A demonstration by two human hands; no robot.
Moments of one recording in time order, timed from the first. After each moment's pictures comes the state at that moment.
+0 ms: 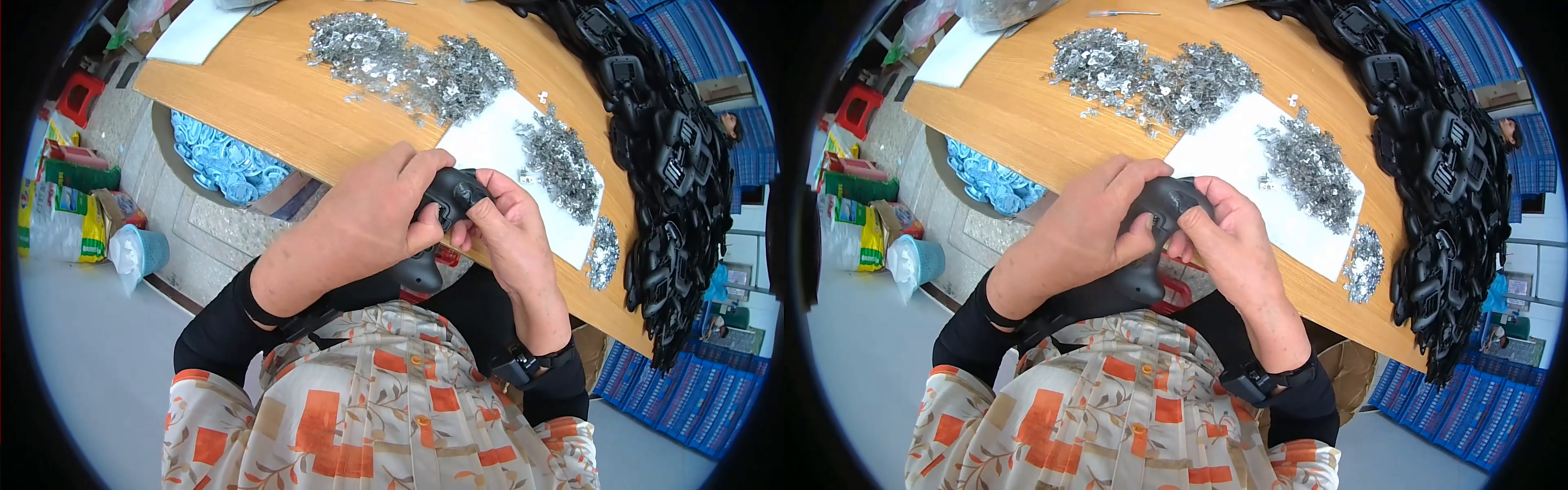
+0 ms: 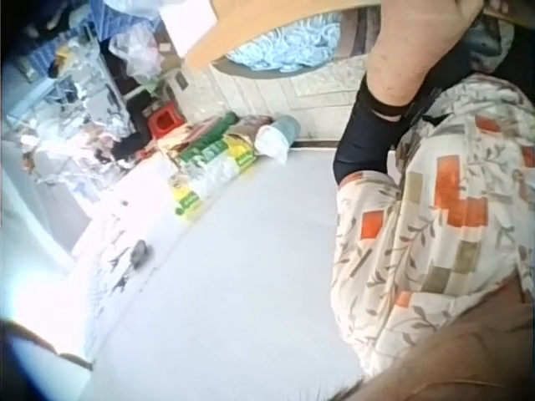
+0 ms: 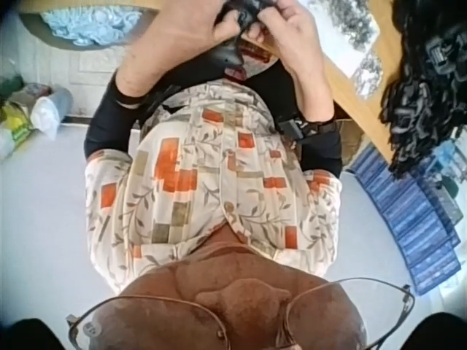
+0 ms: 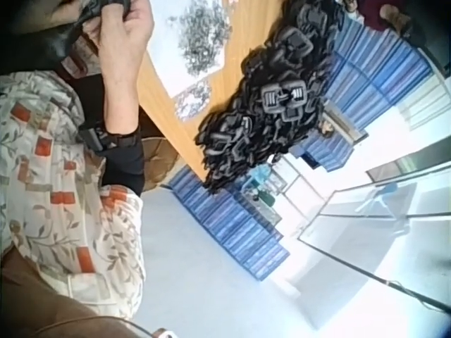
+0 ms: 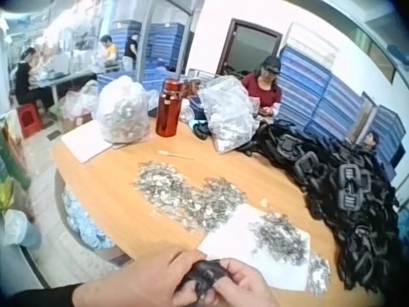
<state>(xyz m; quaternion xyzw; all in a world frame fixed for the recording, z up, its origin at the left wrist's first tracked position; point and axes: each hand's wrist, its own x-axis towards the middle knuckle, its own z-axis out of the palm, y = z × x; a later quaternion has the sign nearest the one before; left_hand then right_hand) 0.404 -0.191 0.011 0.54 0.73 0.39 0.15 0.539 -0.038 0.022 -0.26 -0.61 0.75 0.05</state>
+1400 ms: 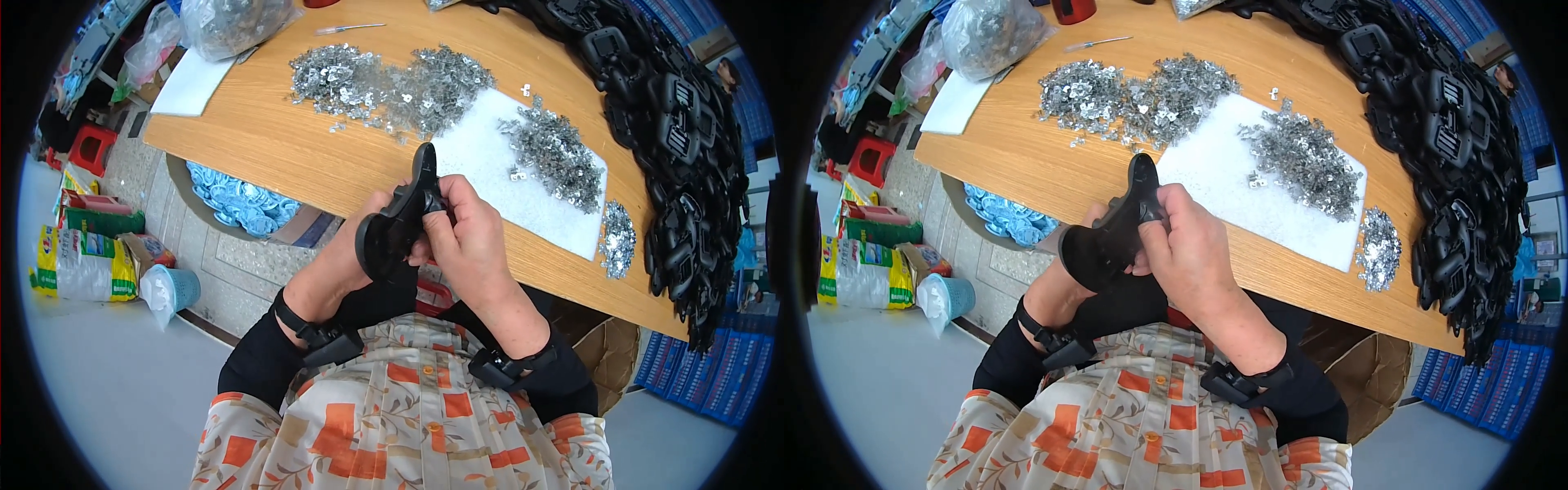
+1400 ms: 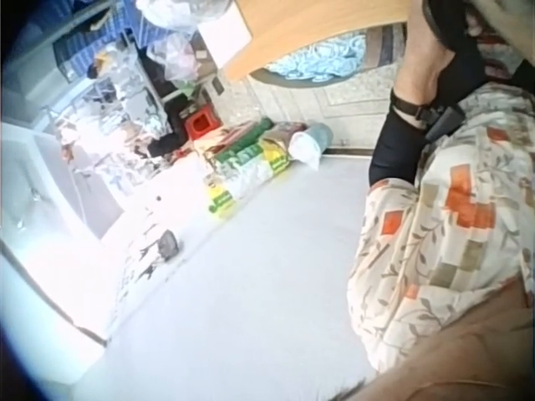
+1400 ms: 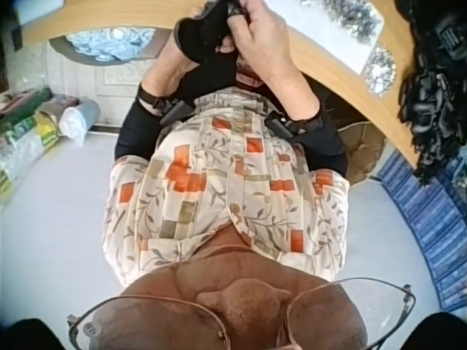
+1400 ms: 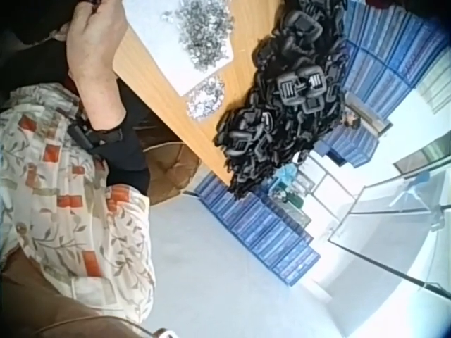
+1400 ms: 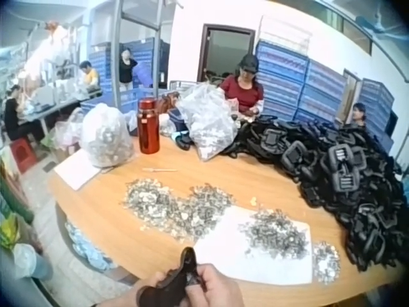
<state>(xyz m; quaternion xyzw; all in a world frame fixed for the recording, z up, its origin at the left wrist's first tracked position) 0.421 -0.185 -0.042 0.23 0.35 0.72 0.56 0.530 -0.068 0.010 -0.24 -0.72 0.64 0.14</state>
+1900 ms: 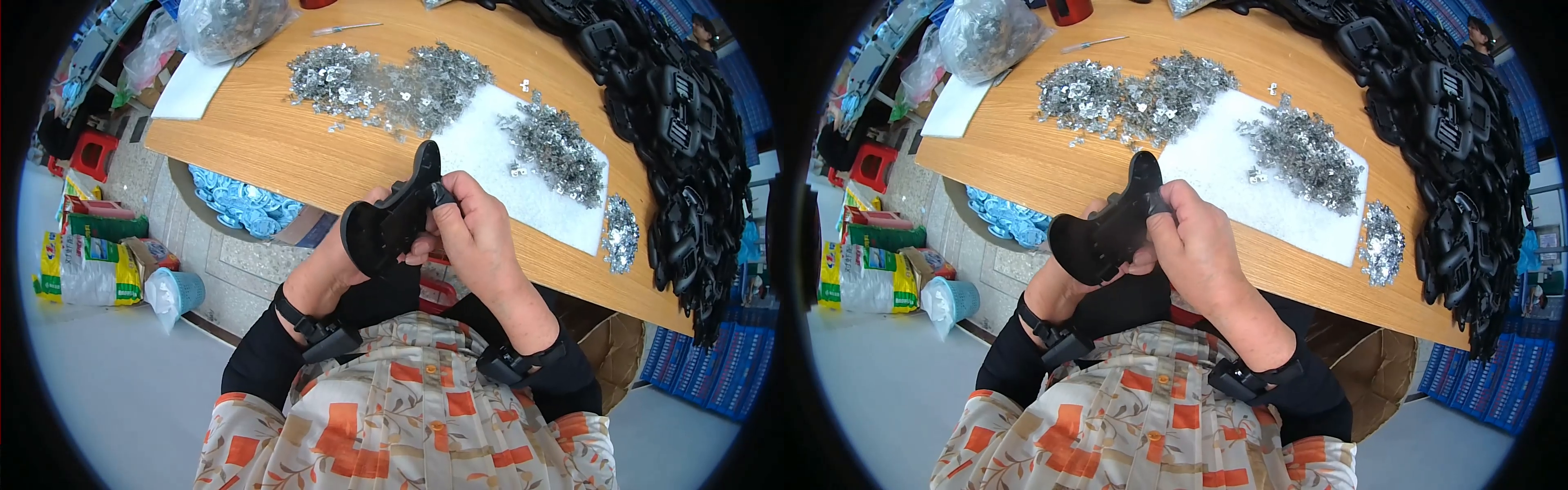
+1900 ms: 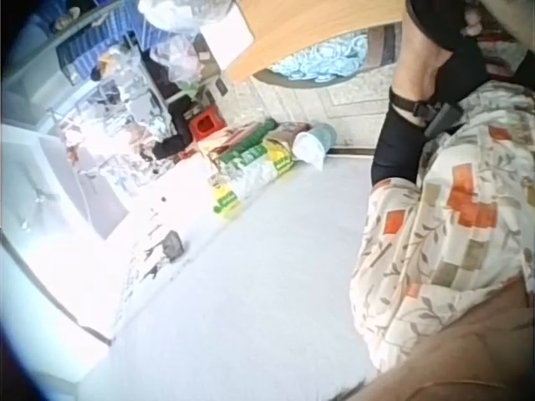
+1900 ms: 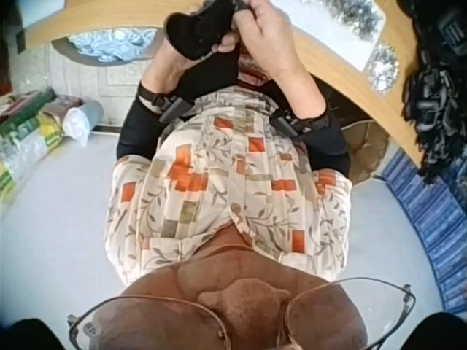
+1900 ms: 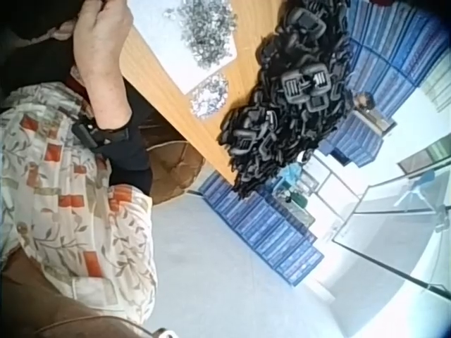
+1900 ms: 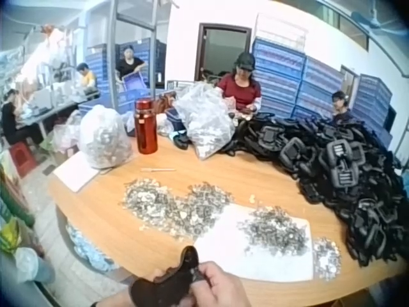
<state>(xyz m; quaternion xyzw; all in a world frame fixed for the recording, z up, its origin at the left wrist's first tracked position) 0.412 -0.181 -0.048 0.18 0.21 0.71 0.65 0.534 -0.057 -0.004 -0.22 -0.75 0.61 0.16</state>
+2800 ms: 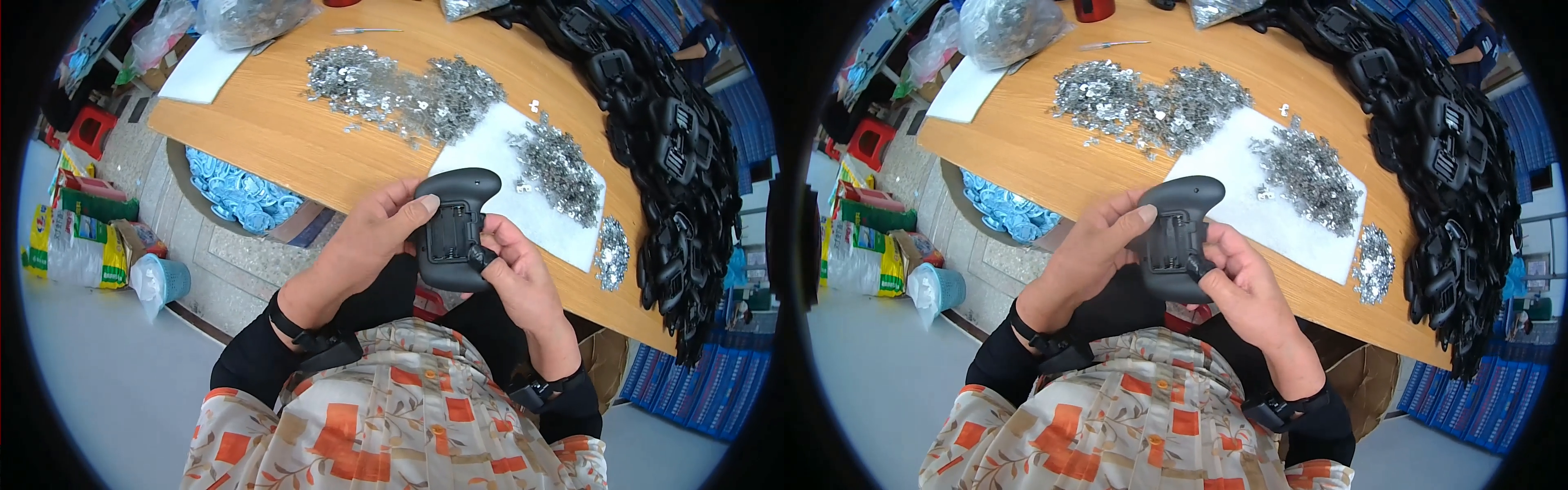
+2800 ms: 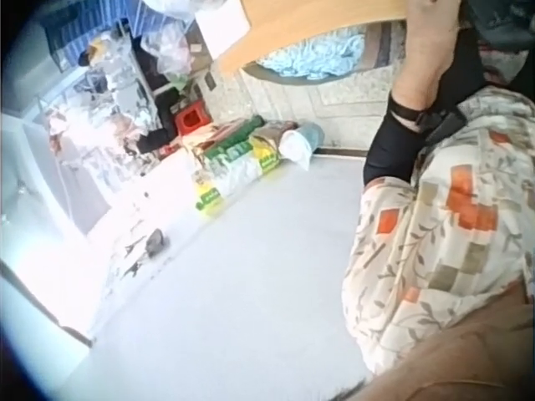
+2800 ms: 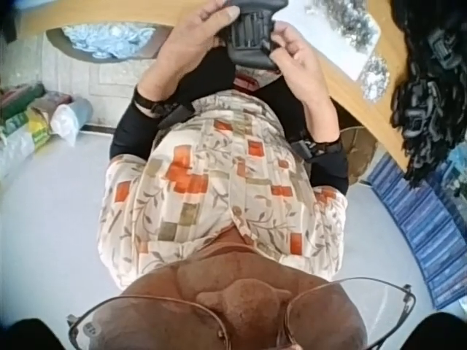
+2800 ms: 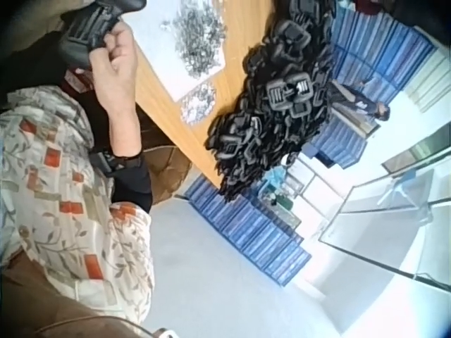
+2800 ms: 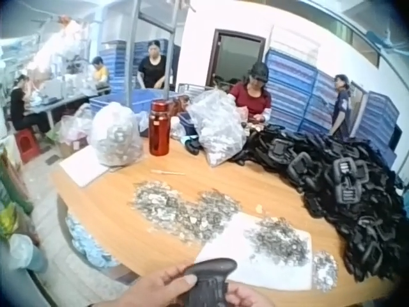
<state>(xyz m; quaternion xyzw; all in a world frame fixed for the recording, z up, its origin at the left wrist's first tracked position) 0.419 -0.185 -0.012 0.16 0.47 0.69 0.52 0.586 -0.041 0.019 -0.20 -0.58 0.79 0.01</state>
